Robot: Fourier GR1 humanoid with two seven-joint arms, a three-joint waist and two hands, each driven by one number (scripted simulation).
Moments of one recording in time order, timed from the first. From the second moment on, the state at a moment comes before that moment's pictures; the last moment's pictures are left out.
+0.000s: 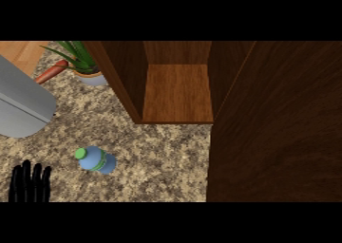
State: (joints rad) left arm 0.56 0.16 -0.27 -2.01 0.28 0.45 -0.29; right arm 0.64 -0.05 0.26 -2.25 -0.19 0.16 -0.14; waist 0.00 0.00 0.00
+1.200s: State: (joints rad) left arm 0.20 0.13 0.04 -1.26 0.50 0.12 -0.45; right arm 0.70 -0.07 0.33 -2.25 -0.16 0.15 -0.22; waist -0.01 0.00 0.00
